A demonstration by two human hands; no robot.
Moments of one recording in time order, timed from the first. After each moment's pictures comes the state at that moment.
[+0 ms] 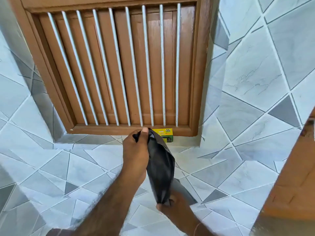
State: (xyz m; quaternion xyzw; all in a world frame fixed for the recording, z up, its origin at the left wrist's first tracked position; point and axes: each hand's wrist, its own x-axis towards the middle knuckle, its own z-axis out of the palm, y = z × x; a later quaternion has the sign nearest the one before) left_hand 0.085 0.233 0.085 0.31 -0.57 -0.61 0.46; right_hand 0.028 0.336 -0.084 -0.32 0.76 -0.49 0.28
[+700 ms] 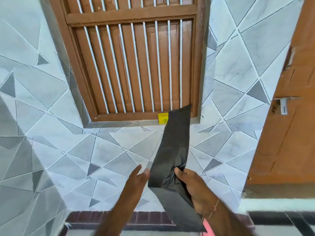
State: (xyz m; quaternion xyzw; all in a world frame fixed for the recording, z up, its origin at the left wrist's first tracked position) left_hand 0.339 0.278 -0.025 0.31 -0.70 -0.61 0.18; right_hand 0.202 0.414 -0.041 -0.18 0.53 -0.72 0.41
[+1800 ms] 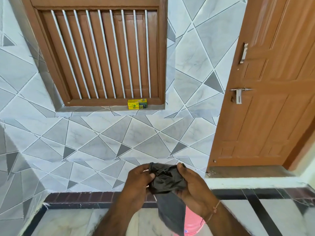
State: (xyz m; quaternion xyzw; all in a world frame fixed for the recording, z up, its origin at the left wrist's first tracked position) left_hand 0.295 0.491 -0.038 0.27 -0.57 -0.76 0.17; right_hand 0.193 0.630 -0.047 -0.10 0.46 -0.78 0.41
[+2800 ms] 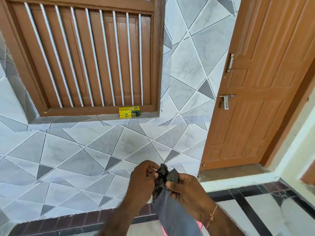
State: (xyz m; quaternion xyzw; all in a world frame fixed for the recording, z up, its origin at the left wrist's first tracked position) left_hand 0.269 0.412 -0.021 0.22 -0.80 -0.52 0.21; right_hand 0.206 0.553 -0.039 -0.13 0.60 -0.73 0.31
